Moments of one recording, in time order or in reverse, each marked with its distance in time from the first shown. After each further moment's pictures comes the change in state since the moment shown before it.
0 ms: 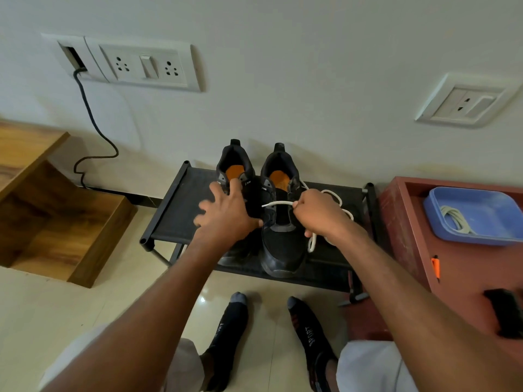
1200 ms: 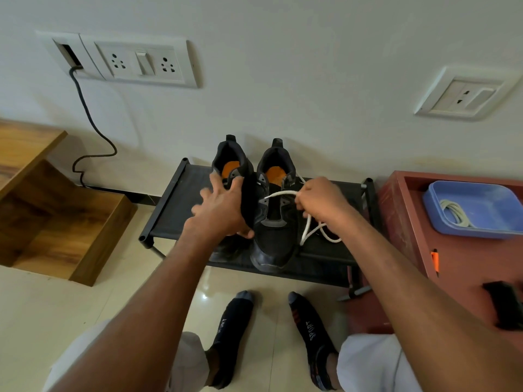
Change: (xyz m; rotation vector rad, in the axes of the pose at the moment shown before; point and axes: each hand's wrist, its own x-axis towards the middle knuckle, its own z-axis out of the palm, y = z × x) left_hand -0.003 -0.007 -0.016 0.164 -0.072 0.118; right_hand 0.007 -0.002 -0.006 0.241 0.083 0.106
